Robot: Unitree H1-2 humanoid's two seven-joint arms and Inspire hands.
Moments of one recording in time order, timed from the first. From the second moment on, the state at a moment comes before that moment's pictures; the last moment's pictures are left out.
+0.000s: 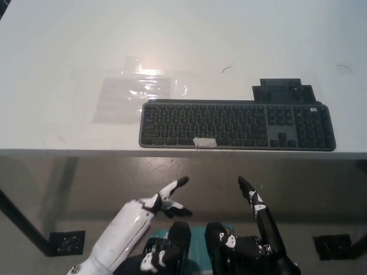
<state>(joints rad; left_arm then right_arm) -0.01 0.41 -0.44 -0.38 0.32 -0.16 0.02 -0.09 0.00 0.22 0.35 -0.19 -0.42 -0.12</state>
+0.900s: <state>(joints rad) 0.01 0.31 -0.28 0.16 0.17 -0.34 -0.07 -0.06 0.00 0.25 0.35 -0.19 -0.42 -0.15</state>
